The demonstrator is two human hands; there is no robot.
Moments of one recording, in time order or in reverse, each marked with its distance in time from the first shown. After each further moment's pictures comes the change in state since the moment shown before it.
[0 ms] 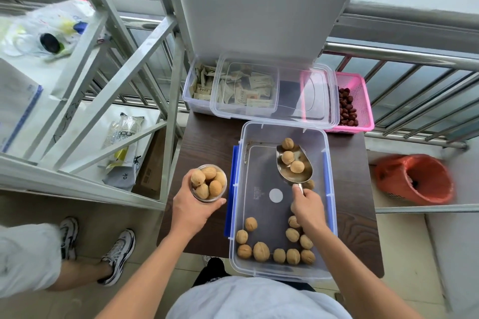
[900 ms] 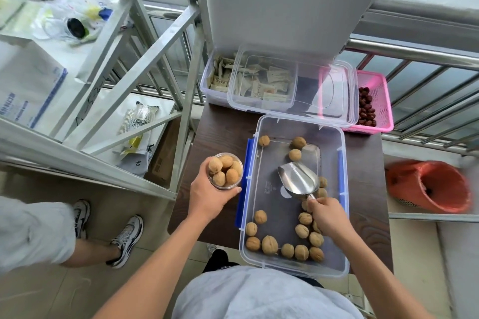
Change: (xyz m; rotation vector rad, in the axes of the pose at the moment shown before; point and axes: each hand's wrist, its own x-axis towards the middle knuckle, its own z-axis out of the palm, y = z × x) left_hand -0.001 0.016 0.004 0.007 0.002 -0.001; right_hand 0.001 0.023 -0.027 -0.230 -0.204 -0.081
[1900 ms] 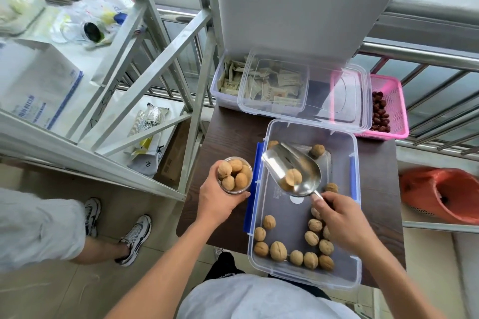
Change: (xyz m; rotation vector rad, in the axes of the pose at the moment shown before) left_hand 0.001 -0.004 -0.002 -0.010 -0.011 -0.014; right_hand -0.052 -0.054 -0.026 -0.085 -0.038 -0.402
